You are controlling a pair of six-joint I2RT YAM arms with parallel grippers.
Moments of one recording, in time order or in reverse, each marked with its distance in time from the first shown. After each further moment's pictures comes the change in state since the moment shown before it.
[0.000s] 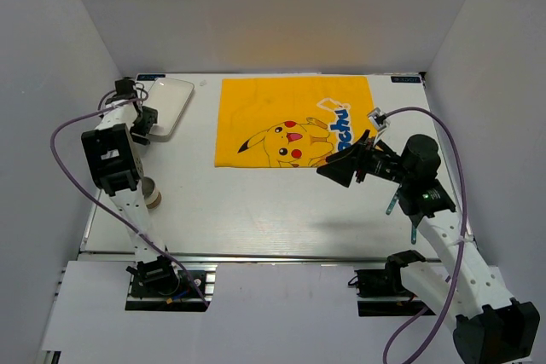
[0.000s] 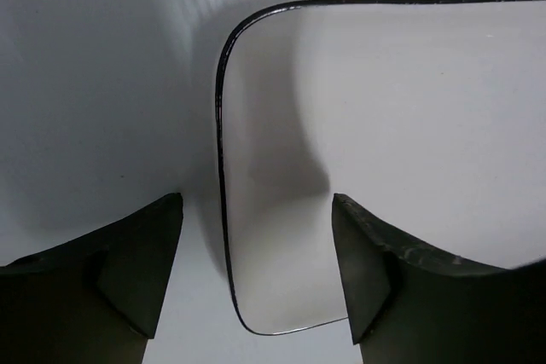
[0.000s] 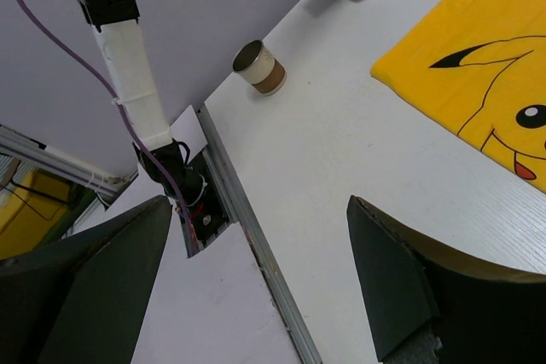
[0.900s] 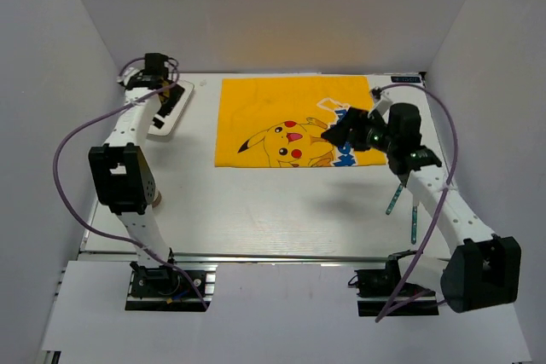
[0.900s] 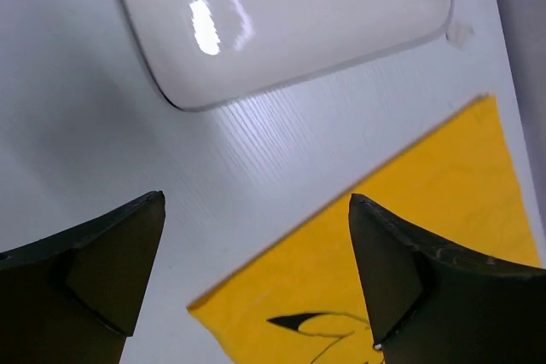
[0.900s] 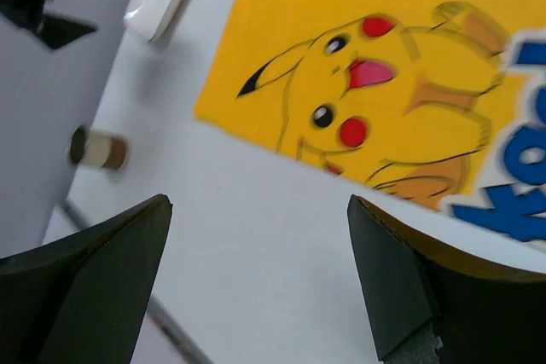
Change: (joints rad) left arm -0.326 -0.318 -0.003 -0.167 -0.192 0.037; right arm -0.075 0.389 0.291 -0.229 0.423 -0.127
